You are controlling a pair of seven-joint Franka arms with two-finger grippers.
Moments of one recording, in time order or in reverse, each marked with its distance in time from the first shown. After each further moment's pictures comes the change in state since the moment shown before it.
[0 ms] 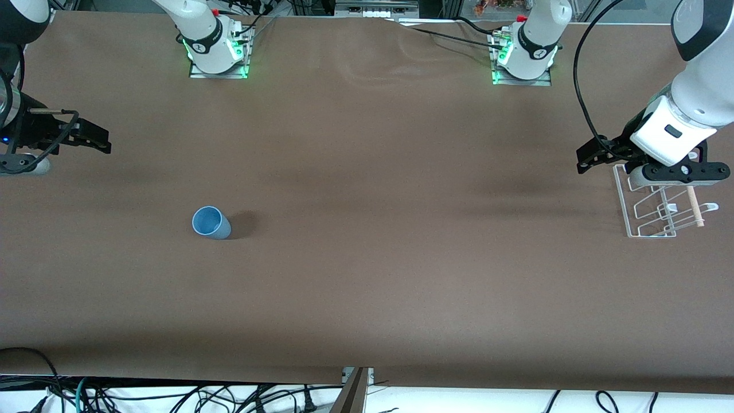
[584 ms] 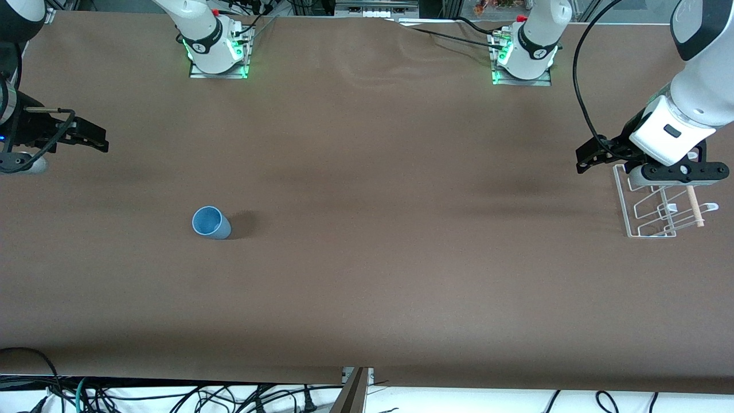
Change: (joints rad) left arm 0.000 0.000 0.000 0.000 0.000 0.000 0.000; right arm -0.002 -0.008 -0.005 0.000 0.000 -0.008 0.000
